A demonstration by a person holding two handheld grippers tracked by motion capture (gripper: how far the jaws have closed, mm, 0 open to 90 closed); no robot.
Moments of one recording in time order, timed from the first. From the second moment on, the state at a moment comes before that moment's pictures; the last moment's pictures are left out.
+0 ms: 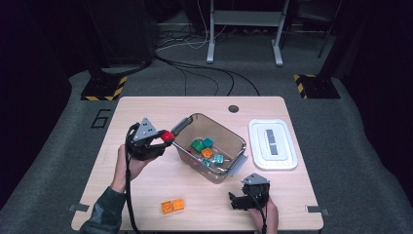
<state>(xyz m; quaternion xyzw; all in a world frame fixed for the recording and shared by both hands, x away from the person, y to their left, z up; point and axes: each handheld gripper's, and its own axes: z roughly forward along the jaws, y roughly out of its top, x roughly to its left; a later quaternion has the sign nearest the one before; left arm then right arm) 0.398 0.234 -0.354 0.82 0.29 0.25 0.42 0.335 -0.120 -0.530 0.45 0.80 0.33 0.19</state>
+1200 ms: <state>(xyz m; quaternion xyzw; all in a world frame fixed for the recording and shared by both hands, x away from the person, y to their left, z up) 0.443 0.200 -0.355 0.83 0.30 0.23 0.41 0.335 -0.120 -0.530 0.45 0.80 0.33 0.19</state>
